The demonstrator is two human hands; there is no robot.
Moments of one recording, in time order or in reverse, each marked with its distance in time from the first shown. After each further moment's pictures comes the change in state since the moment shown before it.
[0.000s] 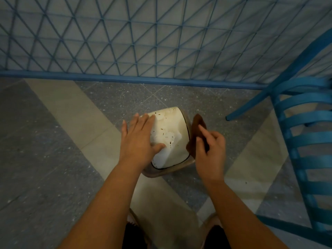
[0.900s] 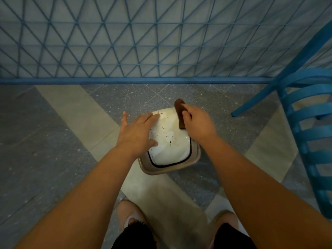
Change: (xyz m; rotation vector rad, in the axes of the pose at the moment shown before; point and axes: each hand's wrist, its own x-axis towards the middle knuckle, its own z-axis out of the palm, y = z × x) left_hand 0.024 -0.013 -0.023 0.231 -0.191 0.119; right_hand 0.085 -0.025 0.036 -0.407 -0.370 -0.158
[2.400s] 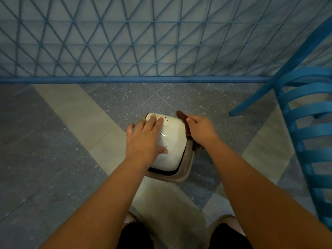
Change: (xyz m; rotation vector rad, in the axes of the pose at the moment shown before) left_hand -0.016 0.038 0.014 0.066 0.090 -0.084; right_hand -0.013 0.015 -0.004 0.255 -0.132 0.310
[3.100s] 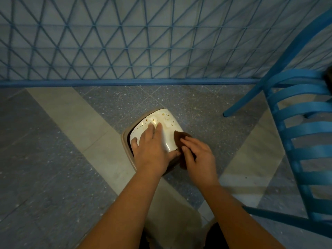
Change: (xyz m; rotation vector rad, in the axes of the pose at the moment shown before) left_hand -0.016 0.047 0.010 -0.277 -0.024 -0.220; right_hand -0.087 0.048 0.019 -0.006 0.316 -0.362
